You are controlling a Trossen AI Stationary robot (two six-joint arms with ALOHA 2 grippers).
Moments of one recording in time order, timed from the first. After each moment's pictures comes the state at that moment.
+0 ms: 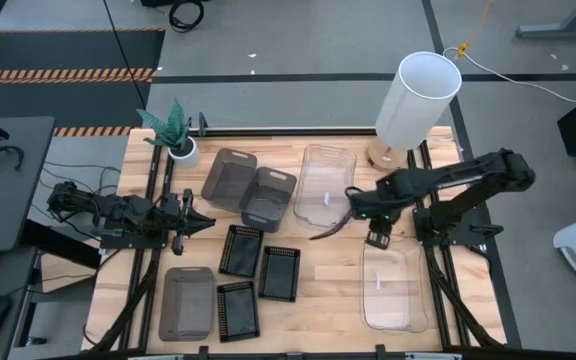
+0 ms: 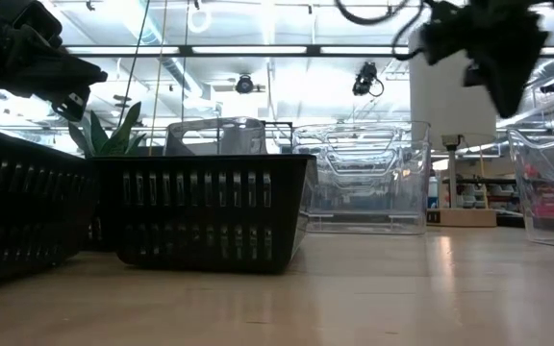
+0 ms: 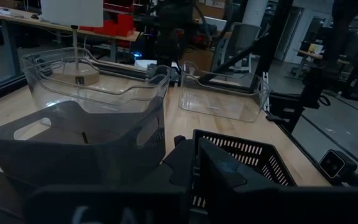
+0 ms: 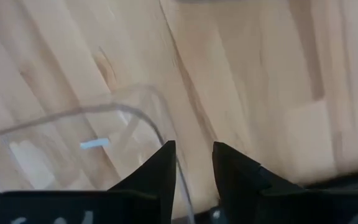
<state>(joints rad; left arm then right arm) -0.30 0.02 0.07 -0.10 -0.28 -0.20 0.13 1.34 1.11 -1.32 -0.05 0.56</state>
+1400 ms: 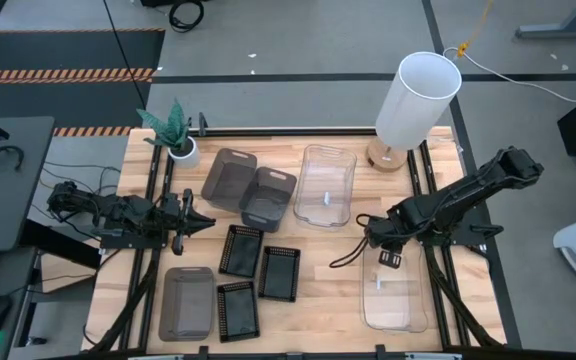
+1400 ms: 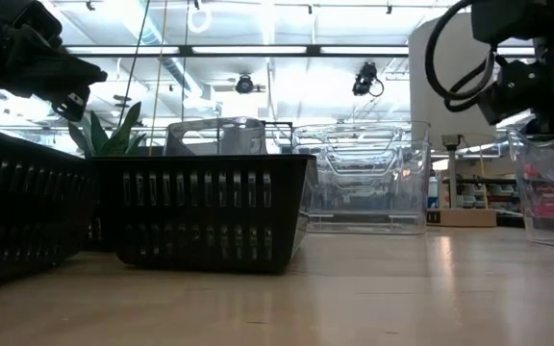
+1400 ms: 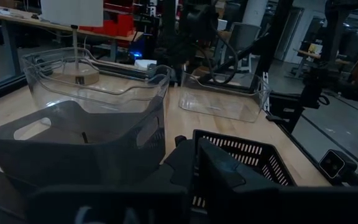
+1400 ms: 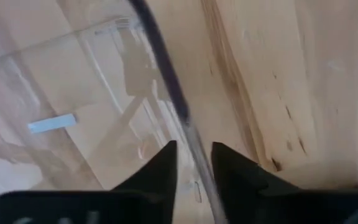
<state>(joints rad) -0.30 0.02 0.07 -0.10 -0.28 -0.20 0.33 1.24 0.70 -1.00 -0.07 0.73</state>
